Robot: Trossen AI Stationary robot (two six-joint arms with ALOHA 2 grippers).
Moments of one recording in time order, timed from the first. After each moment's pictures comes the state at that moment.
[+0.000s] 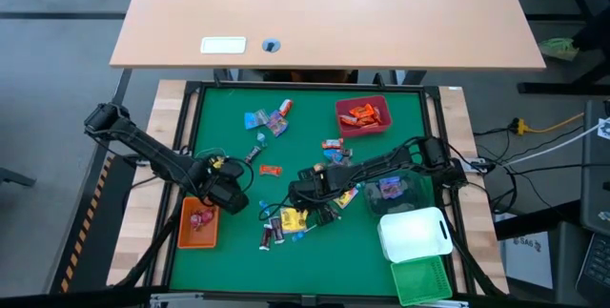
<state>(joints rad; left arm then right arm) -0.46 1.28 0.85 -1.00 -0.42 -1.17 0.19 2.16 1.57 -0.68 0.03 -0.22</state>
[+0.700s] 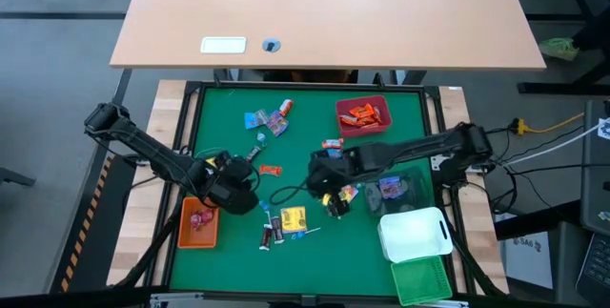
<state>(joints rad) -0.46 1.28 0.85 -0.77 -0.64 -0.98 0.19 1.79 1.57 -0.82 -0.02 -0.23</state>
